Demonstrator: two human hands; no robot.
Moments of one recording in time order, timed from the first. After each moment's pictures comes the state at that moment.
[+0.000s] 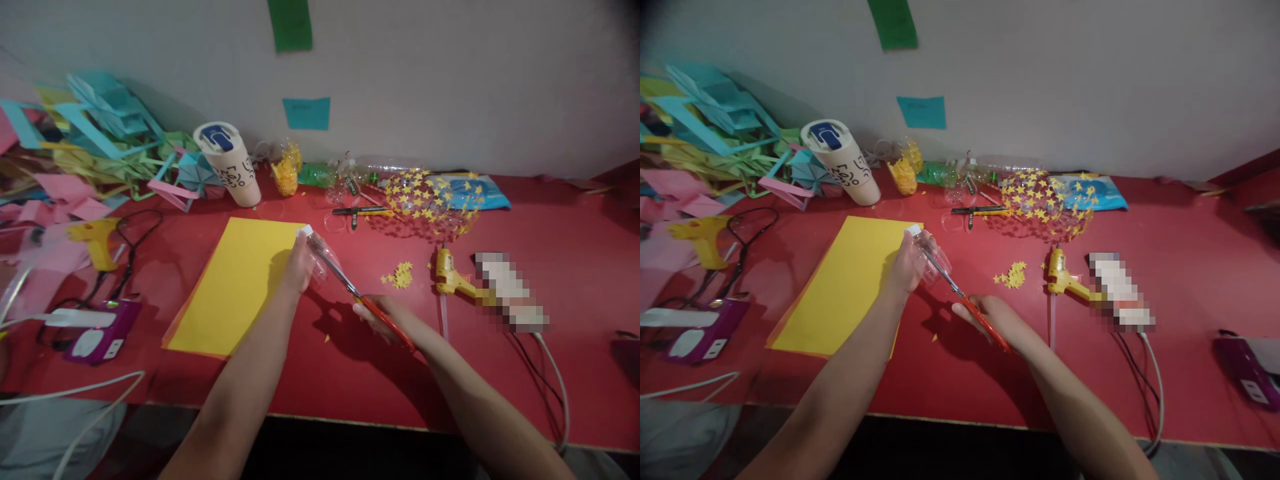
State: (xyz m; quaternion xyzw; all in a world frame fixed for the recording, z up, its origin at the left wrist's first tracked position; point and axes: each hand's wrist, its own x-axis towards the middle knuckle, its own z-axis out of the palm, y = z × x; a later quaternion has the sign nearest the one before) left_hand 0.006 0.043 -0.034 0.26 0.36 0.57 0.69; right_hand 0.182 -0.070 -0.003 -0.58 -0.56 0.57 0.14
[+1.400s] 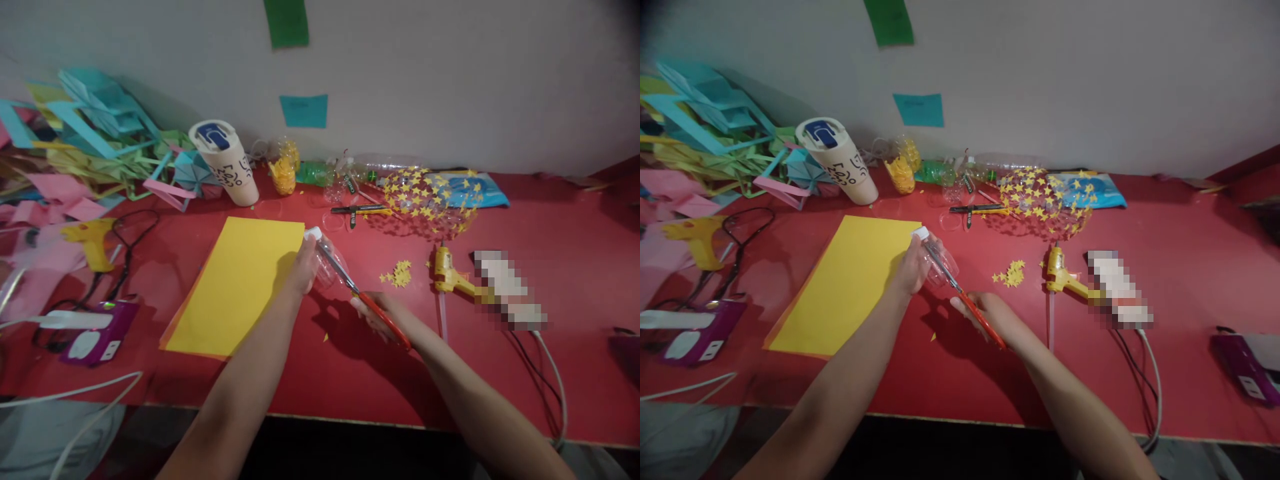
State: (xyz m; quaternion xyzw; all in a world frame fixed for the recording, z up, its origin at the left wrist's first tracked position) left_hand 0.015 0.036 -0.032 0.29 0.35 0.54 0.71; right_hand 0.174 -0.068 0.003 -0.61 -0.49 0.60 0.16
